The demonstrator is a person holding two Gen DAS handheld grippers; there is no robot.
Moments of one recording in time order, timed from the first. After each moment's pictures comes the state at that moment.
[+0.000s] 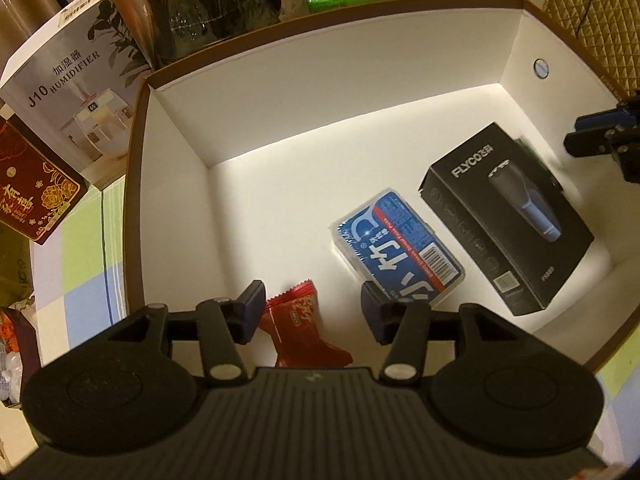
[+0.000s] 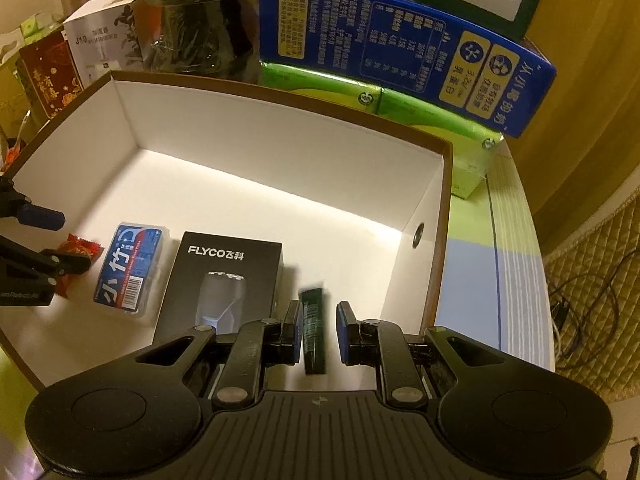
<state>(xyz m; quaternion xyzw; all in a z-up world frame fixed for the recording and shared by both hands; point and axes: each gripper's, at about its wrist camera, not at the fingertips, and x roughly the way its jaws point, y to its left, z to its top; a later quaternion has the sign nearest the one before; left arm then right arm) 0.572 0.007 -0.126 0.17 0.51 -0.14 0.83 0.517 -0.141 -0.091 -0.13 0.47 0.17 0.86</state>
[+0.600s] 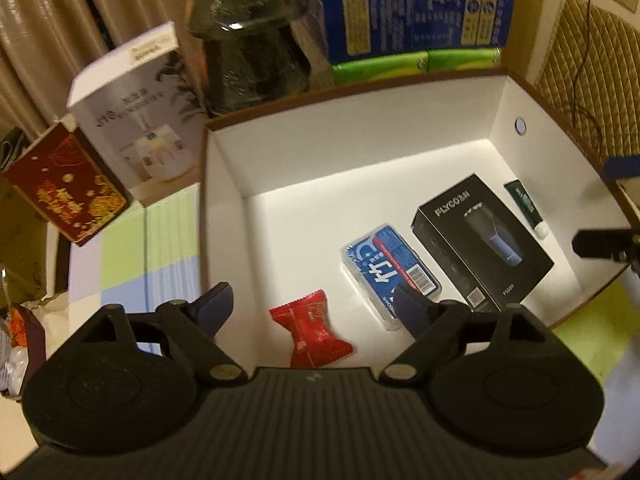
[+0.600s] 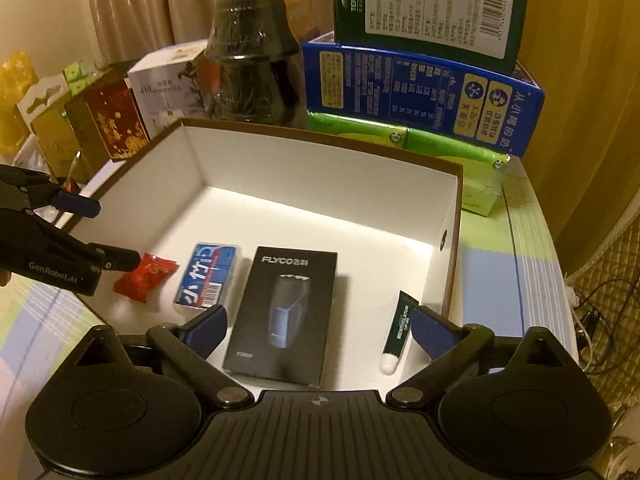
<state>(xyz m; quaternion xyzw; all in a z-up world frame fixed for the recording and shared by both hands) 0.531 0.026 -0.070 0.14 0.45 -0.11 0.88 0.457 -0.154 -0.056 -0.07 0.41 0.22 0.88</state>
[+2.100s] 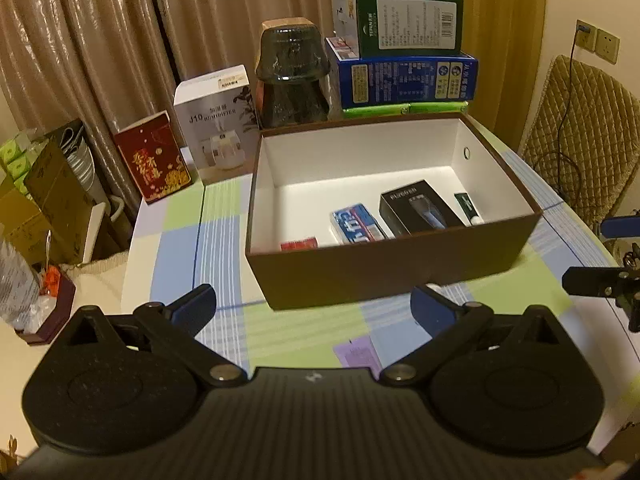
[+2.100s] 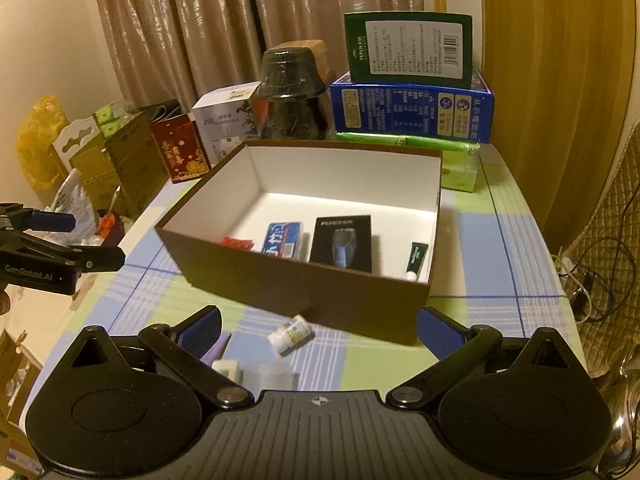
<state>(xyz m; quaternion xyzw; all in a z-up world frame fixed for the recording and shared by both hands) 0.341 0.037 0.003 0.09 0.38 -0.07 0.92 0.297 -0.185 -0.007 -0.02 0.37 0.24 0.90</state>
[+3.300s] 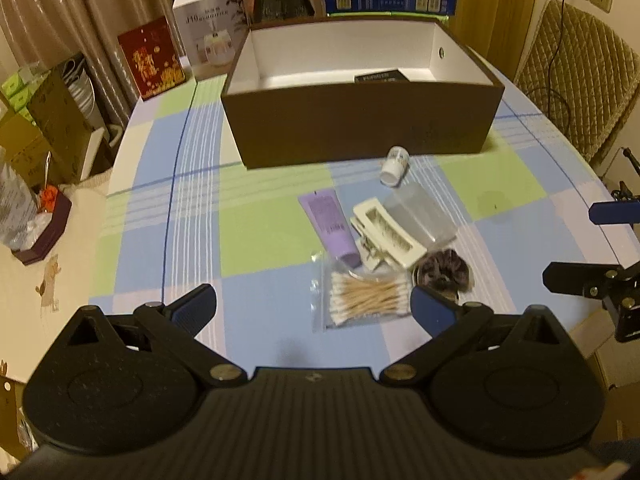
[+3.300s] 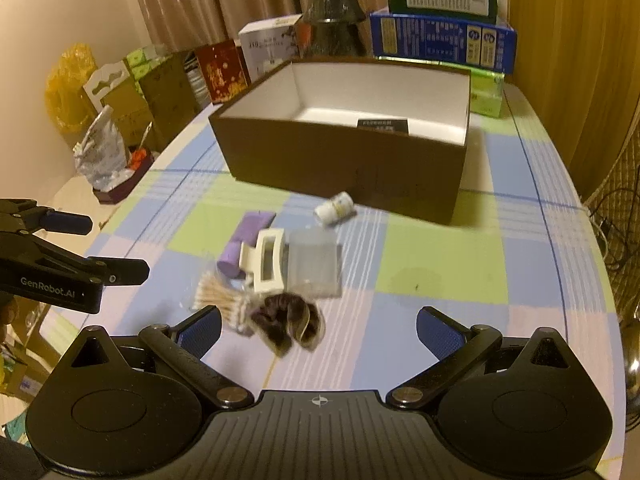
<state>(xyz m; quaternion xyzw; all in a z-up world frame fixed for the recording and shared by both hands) 0.237 0.027 -0.052 0.08 0.47 -0.05 0.88 0.203 -0.191 -0.048 -0.04 0.43 0.27 0.86</state>
